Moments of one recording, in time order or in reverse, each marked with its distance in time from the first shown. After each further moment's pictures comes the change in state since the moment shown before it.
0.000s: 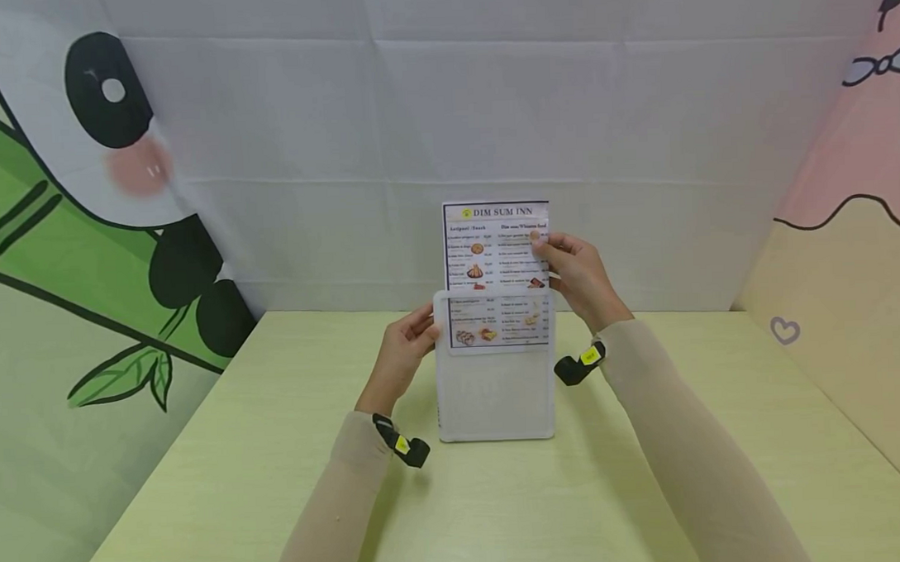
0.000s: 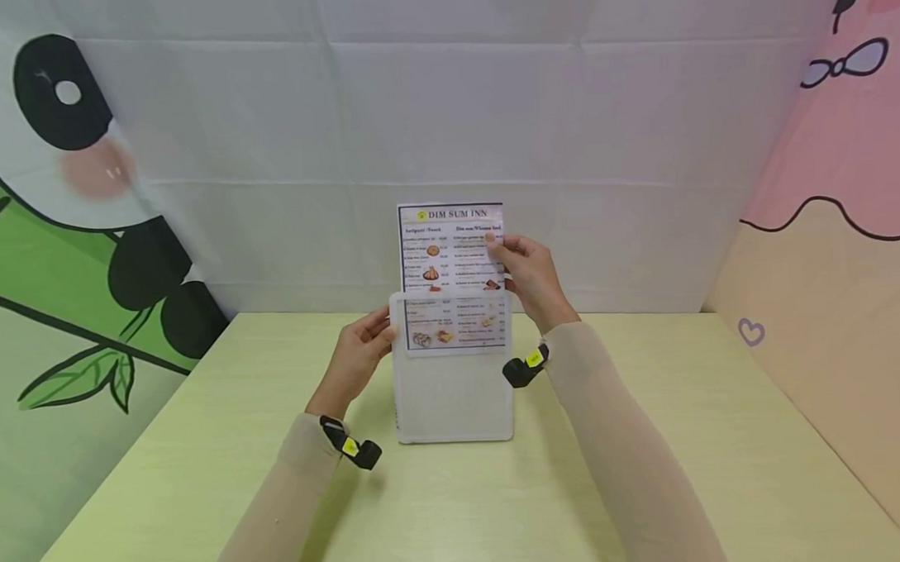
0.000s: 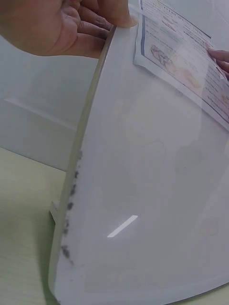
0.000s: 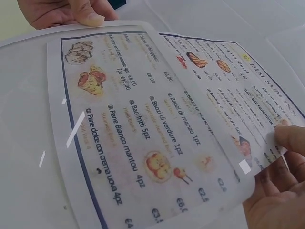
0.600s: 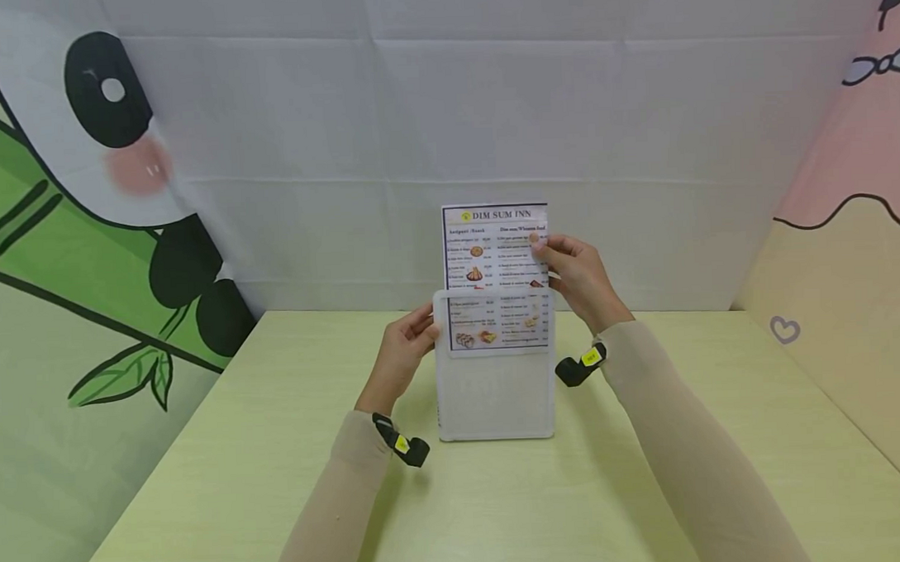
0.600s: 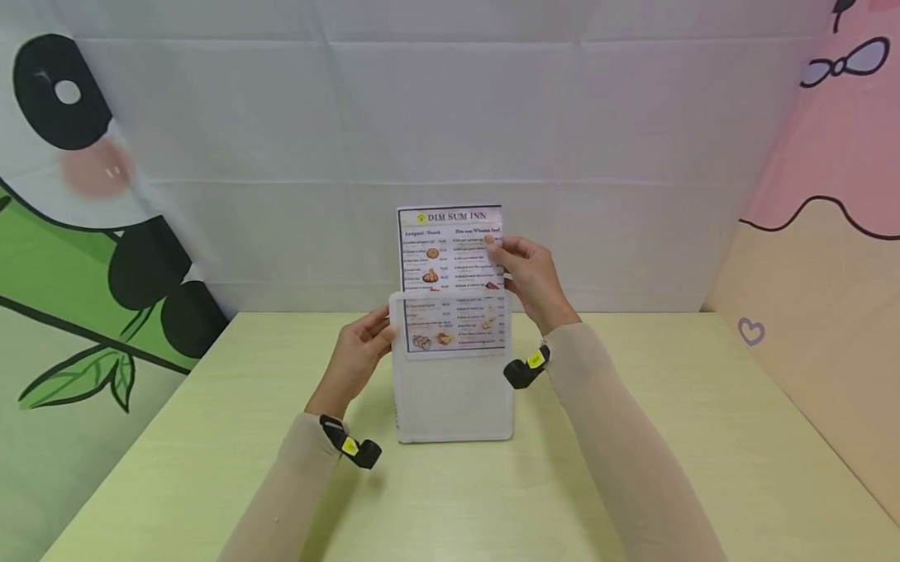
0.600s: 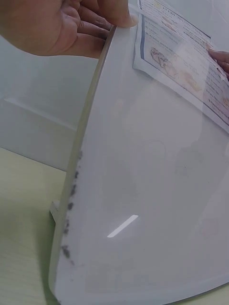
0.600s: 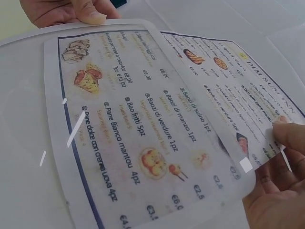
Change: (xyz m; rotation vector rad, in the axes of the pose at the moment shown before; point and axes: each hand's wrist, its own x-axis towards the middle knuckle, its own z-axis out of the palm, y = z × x) left_hand 0.000 0.001 -0.001 0.010 -0.006 -0.006; right_hand 0.001 0.003 -0.001 0.016 -0.004 0.006
